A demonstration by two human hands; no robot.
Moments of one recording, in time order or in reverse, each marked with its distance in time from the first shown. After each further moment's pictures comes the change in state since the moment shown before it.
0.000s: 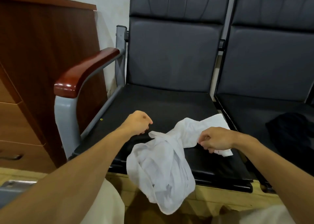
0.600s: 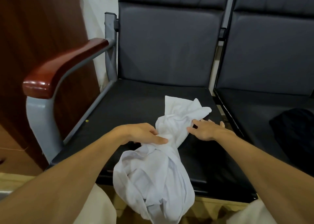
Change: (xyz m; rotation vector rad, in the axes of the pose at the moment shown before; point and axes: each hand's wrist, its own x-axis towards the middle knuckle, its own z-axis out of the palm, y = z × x) left_hand 0.027 0.009 0.022 0.216 -0.539 -0.025; right_hand 0.075 0.009 0.002 -0.176 0.127 0.232
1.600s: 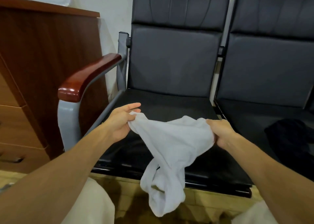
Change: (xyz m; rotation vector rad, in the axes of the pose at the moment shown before) left_hand -0.063 -0.026 -0.023 -1.144 0.569 0.238; right_hand -0.041 -0.002 -0.014 1.477 0.329 0.225
